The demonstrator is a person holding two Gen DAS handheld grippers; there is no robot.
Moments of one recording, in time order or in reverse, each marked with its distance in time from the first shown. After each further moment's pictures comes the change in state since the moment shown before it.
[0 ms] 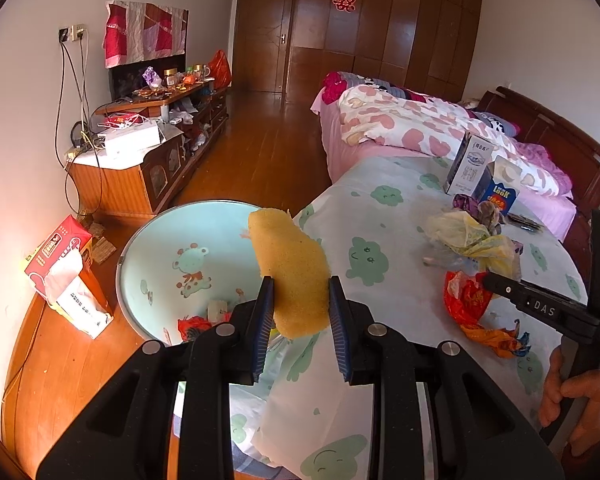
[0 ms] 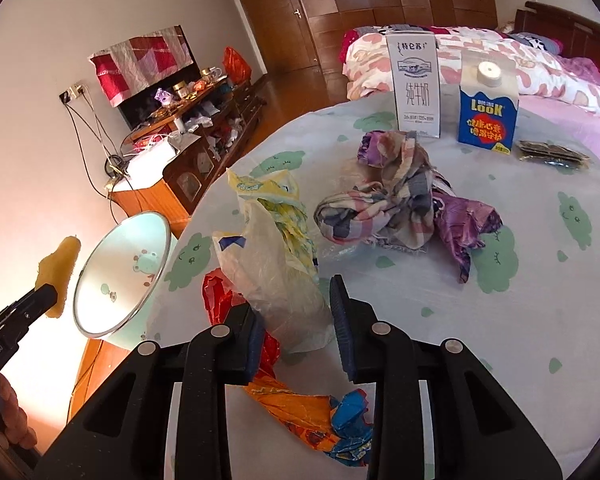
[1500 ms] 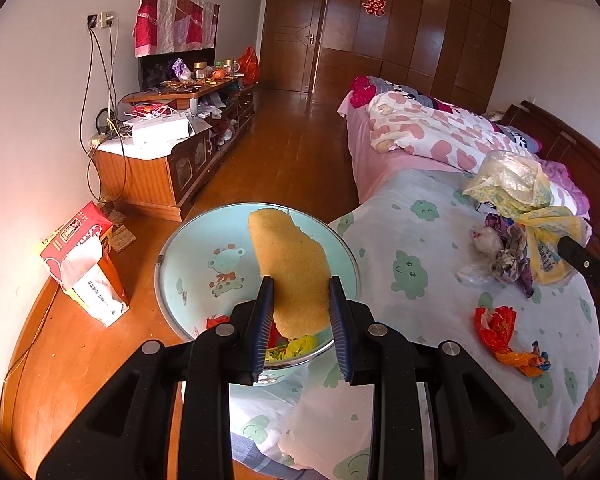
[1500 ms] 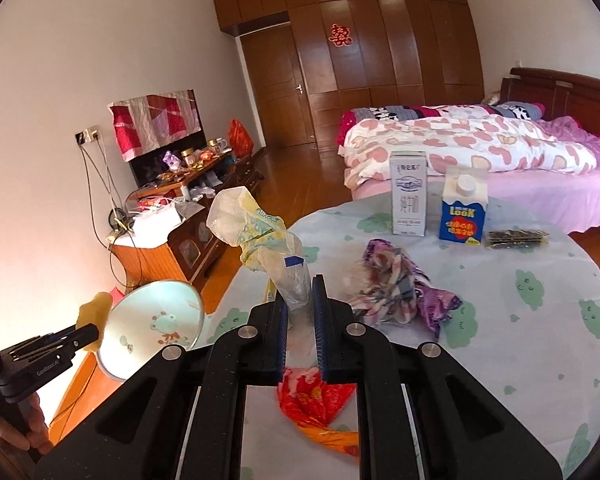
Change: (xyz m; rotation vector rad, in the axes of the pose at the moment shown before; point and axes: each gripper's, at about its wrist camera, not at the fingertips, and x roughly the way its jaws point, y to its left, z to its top) left arm -0.002 0.035 0.009 -0.072 0.002 0.073; right arm -0.062 0.041 0.021 -0.074 -0.289 -0.031
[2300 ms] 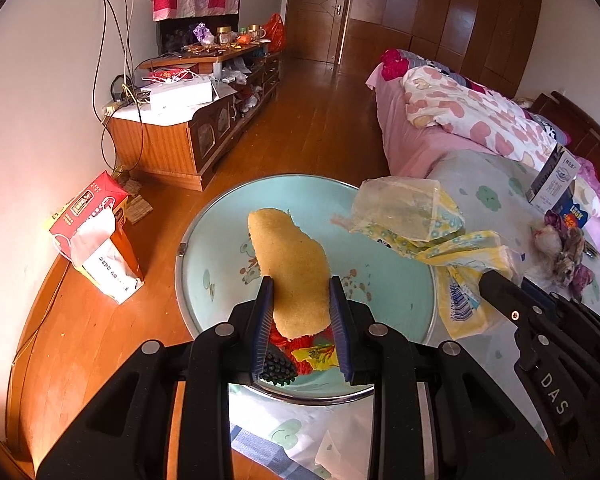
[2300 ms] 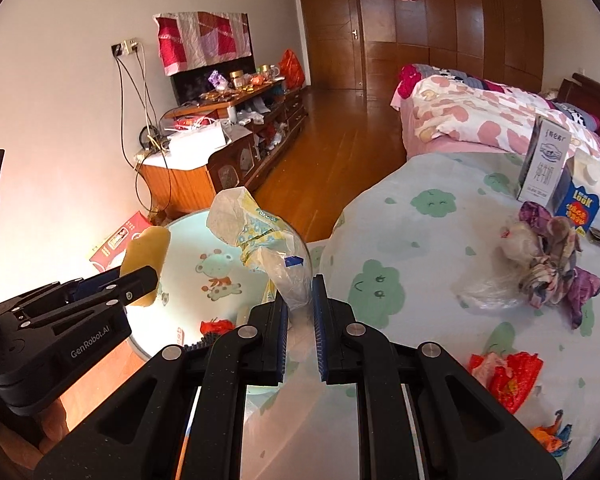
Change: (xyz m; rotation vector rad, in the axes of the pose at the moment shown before) left arm 0.066 0.047 0.005 -0.045 0.127 0.072; right arm 0.098 0.145 -0.036 -0.157 0.237 0.069
